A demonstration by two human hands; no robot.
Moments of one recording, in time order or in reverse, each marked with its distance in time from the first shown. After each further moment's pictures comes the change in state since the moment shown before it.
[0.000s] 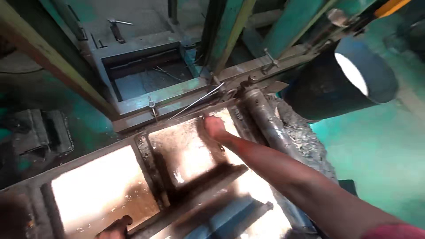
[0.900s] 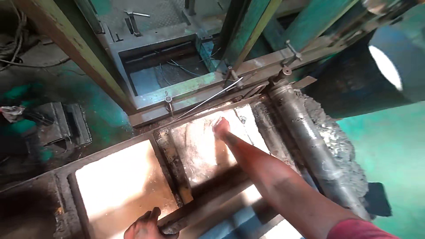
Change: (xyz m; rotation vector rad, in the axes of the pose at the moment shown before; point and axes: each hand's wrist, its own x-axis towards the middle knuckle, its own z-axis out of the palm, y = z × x) left_hand 0.001 0.011 -0.005 0.009 -0.031 -0.051; right_hand 0.056 -0.023 0.069 0.462 -0.005 0.294
